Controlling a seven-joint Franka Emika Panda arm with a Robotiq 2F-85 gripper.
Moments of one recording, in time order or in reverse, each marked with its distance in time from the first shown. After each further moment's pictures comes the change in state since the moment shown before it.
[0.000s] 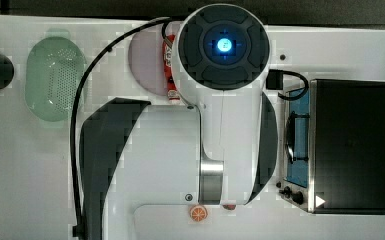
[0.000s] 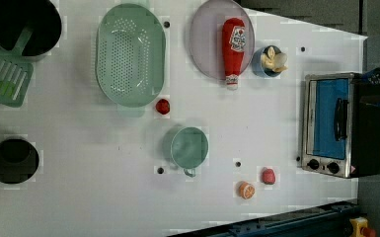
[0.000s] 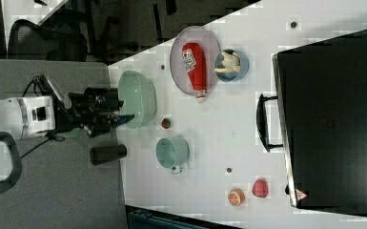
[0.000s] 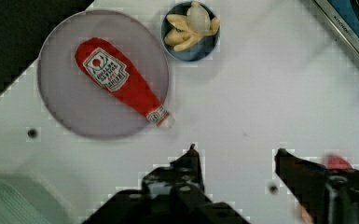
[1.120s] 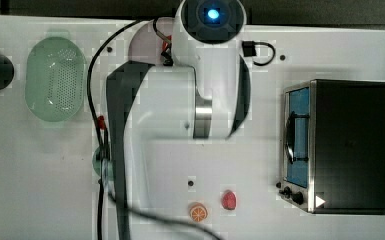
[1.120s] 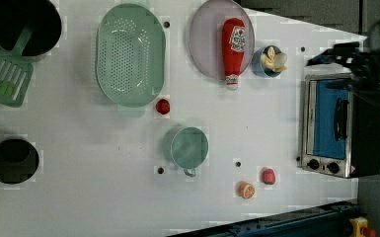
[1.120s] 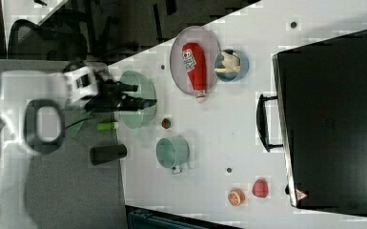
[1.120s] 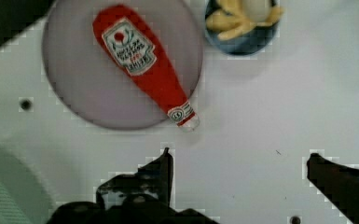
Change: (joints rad) arm -0.076 0.247 0.104 0.039 0.024 0.167 -0.177
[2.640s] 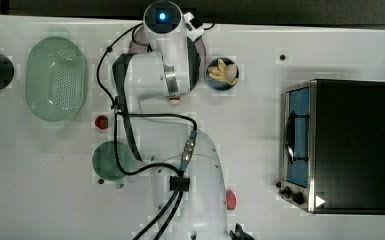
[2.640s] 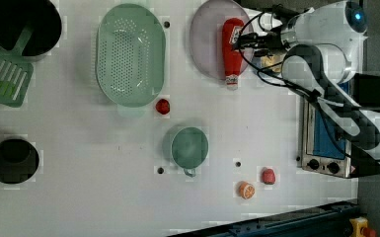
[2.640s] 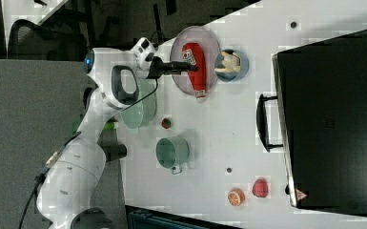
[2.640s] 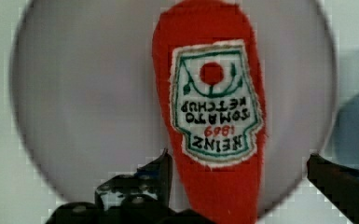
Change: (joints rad) arm 0.095 0.547 0.008 0.231 -0.183 0.335 -0.292
